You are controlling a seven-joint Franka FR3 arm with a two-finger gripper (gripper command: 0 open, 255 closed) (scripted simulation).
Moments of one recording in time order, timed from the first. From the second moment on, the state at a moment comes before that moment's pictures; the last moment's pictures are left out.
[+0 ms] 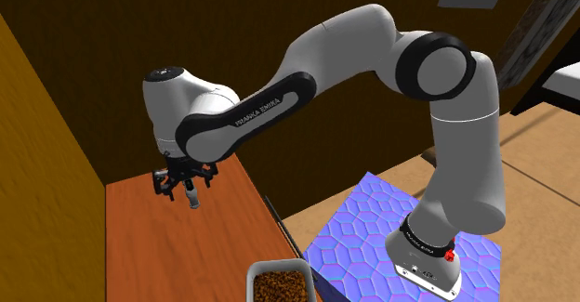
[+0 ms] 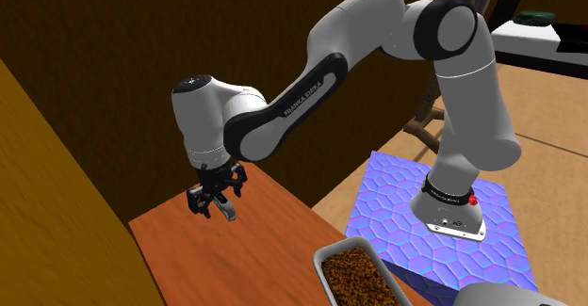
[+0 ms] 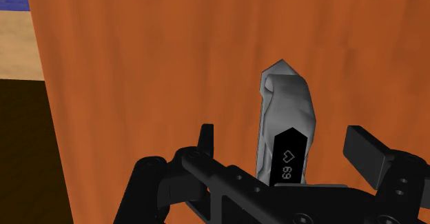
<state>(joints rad) 0.23 0.52 0.45 -1.67 -0.26 2.14 1.07</state>
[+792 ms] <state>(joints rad) 0.23 0.52 0.45 -1.67 -0.26 2.15 1.07</state>
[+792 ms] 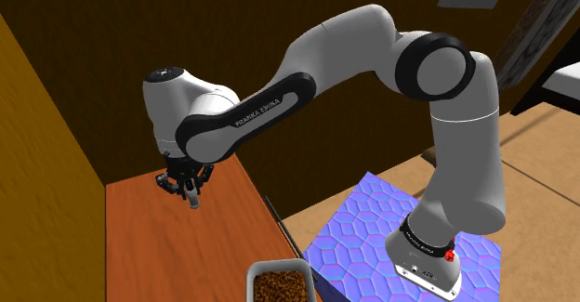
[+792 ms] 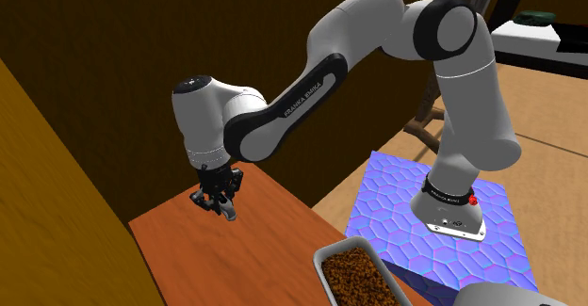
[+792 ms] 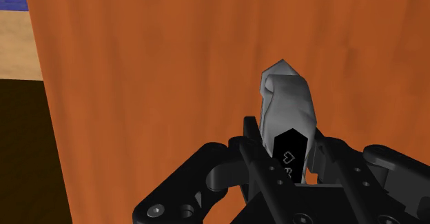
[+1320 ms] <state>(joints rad) 0.23 0.50 0.46 -1.65 -0.24 2.10 1.06</state>
